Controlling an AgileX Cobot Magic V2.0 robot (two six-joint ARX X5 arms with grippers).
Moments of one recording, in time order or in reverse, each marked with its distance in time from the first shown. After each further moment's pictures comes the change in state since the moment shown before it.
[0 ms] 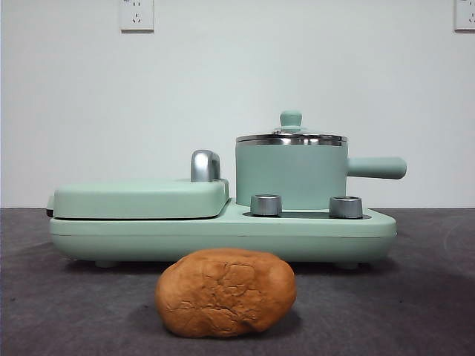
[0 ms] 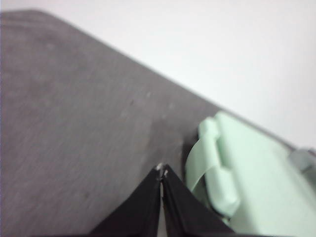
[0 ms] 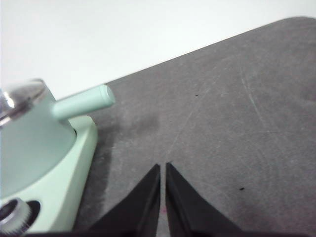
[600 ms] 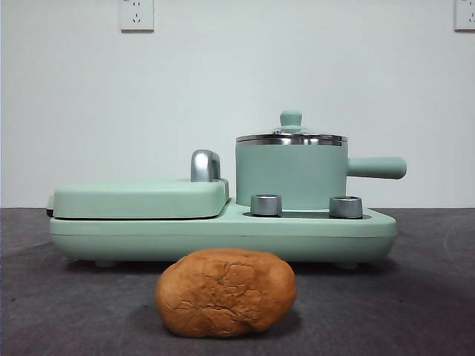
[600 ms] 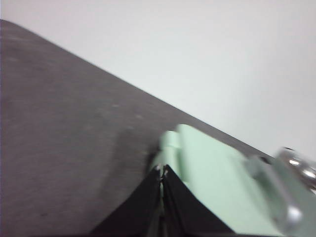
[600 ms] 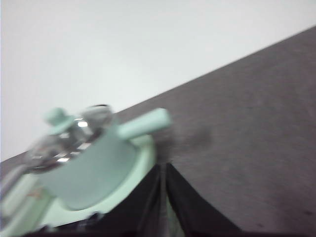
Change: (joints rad) left arm 0.000 0.044 0.114 -0.027 0.117 -0.024; right arm 0.000 0.043 0.140 -0.026 -0.176 0.082
